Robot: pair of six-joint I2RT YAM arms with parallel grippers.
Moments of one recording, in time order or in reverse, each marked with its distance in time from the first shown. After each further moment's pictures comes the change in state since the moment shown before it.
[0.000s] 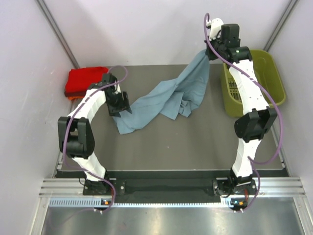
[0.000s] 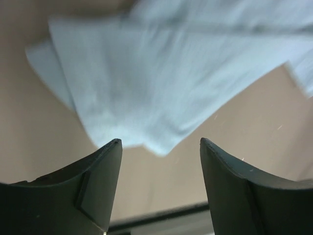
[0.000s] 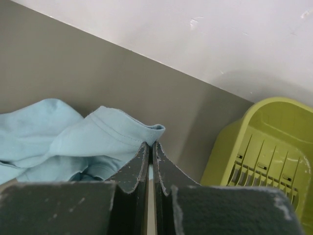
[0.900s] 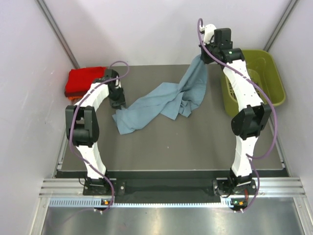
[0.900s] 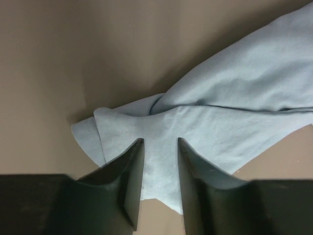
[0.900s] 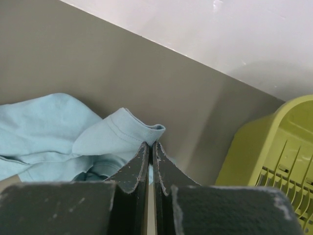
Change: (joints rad) left arm 0.021 0.213 0.180 0.080 -0.117 0.045; right arm 0.025 0.062 -0.005 0.002 -0.008 0.012
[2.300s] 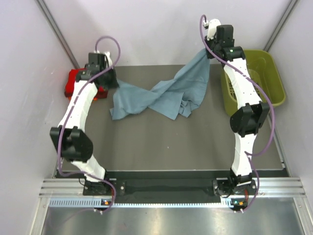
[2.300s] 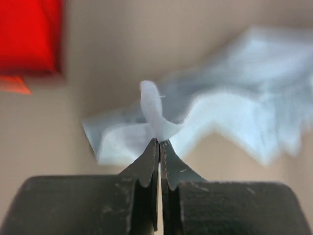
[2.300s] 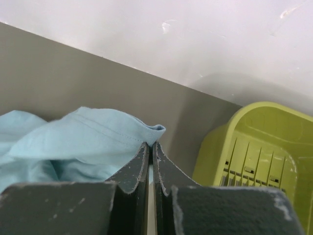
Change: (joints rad) left arm -0.005 -0.181 0.262 -0.007 -0.028 0.066; right arm -0.025 0.069 0.104 0.044 0.117 -0.017
